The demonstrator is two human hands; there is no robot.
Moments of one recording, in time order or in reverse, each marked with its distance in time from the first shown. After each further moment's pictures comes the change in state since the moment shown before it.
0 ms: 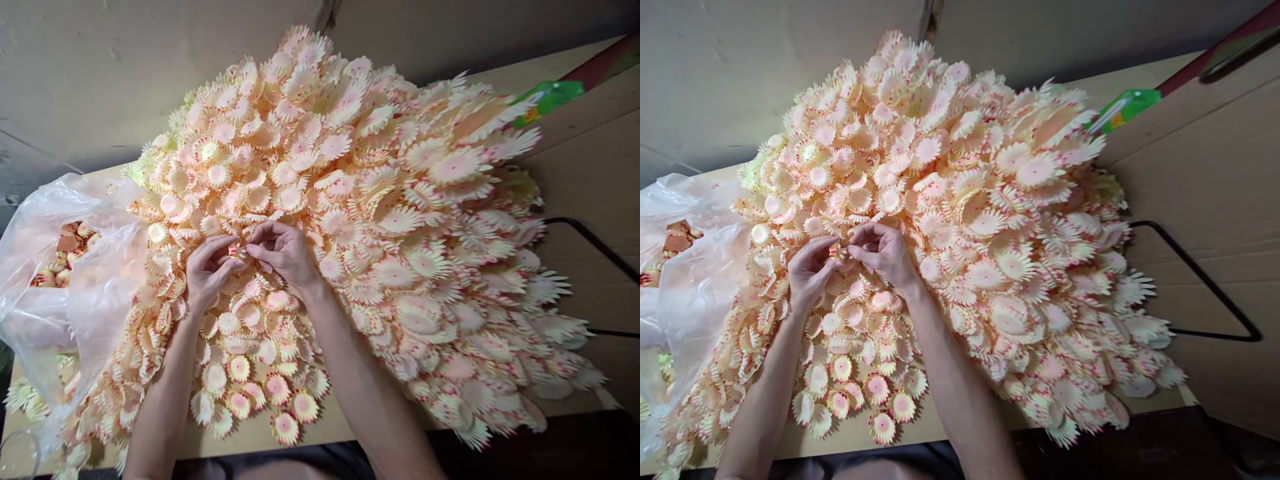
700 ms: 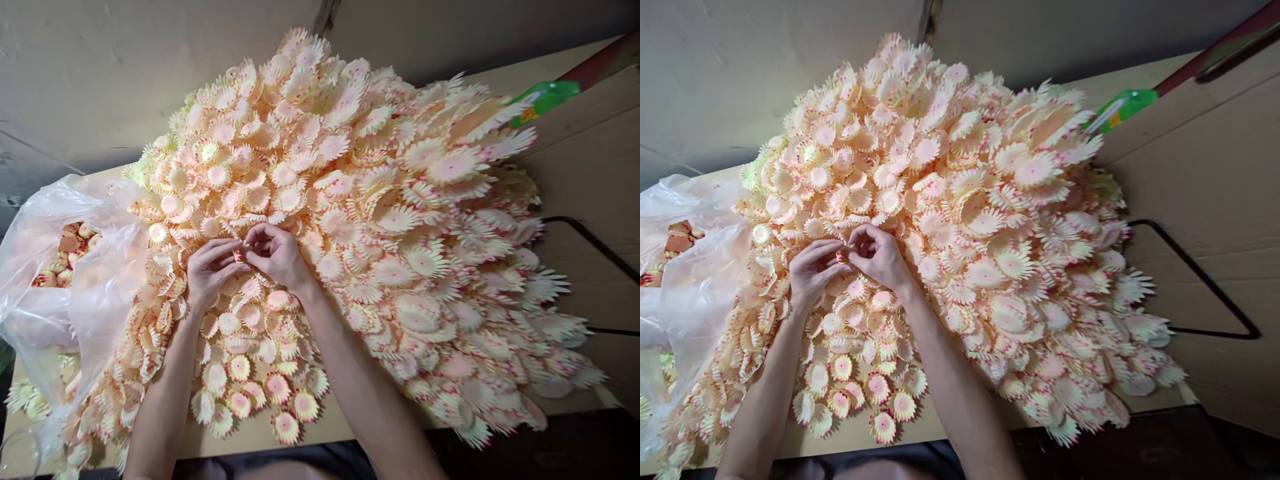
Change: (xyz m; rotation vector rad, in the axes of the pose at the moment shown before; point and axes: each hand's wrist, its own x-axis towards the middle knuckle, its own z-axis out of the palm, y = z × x) left_hand -0.002 0.001 -0.001 -0.045 -0.066 -0.042; right_hand 0.001 0.011 0.002 -0.284 -0.027 -0.128
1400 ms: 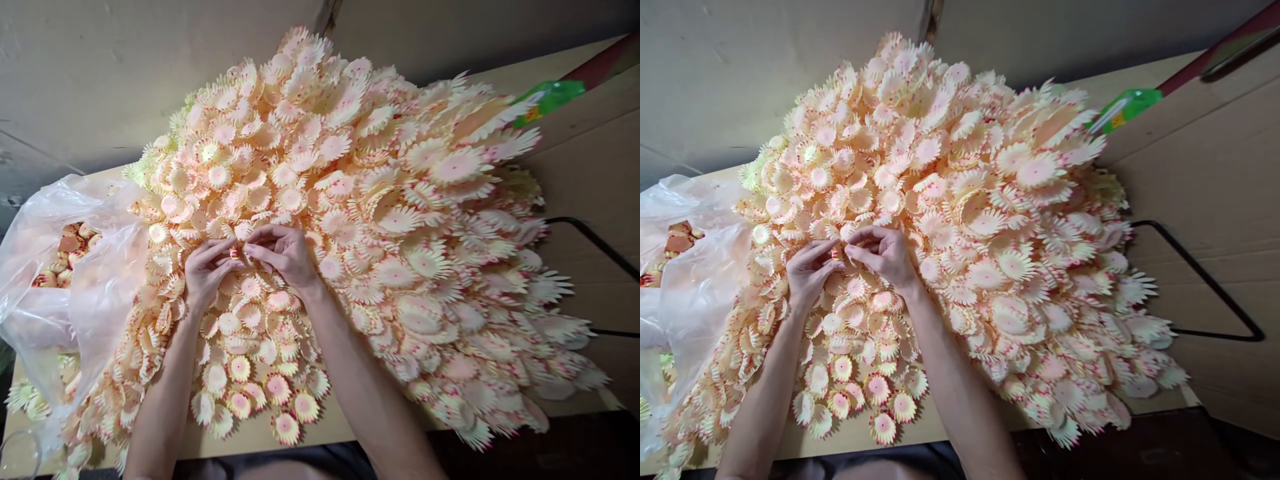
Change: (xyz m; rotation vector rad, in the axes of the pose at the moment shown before) left_hand 0.002 0.001 -0.004 0.140 0.101 0.026; right_hand -0.003 -0.014 -0.005 0.228 0.021 0.110
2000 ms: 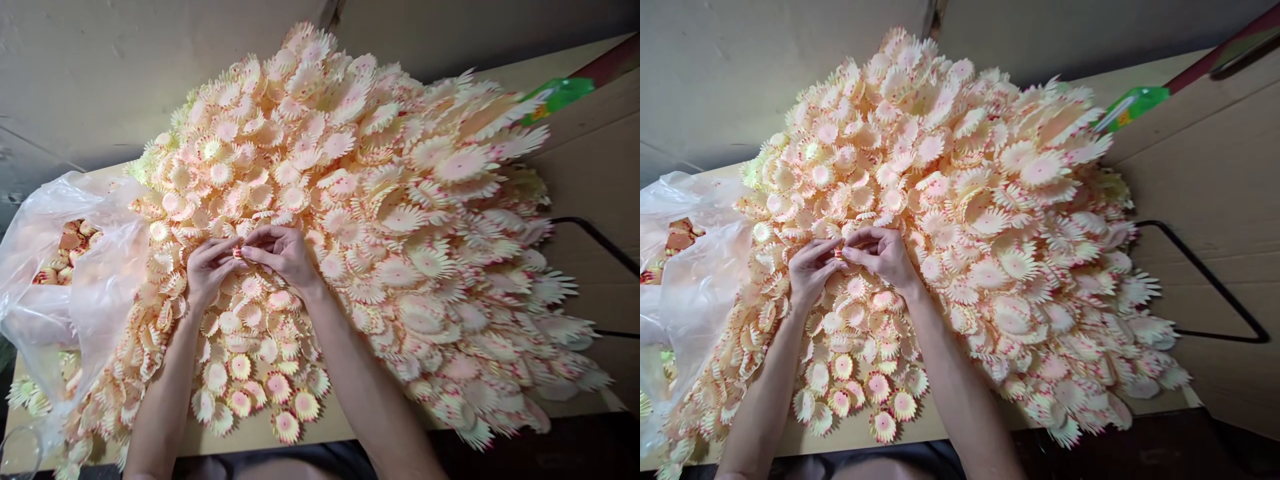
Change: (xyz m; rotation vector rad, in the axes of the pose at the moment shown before) left_hand 0.000 0.000 0.001 -0.060 -0.042 -0.003; right_hand -0.001 0.000 0.002 0.044 -0.041 0.027
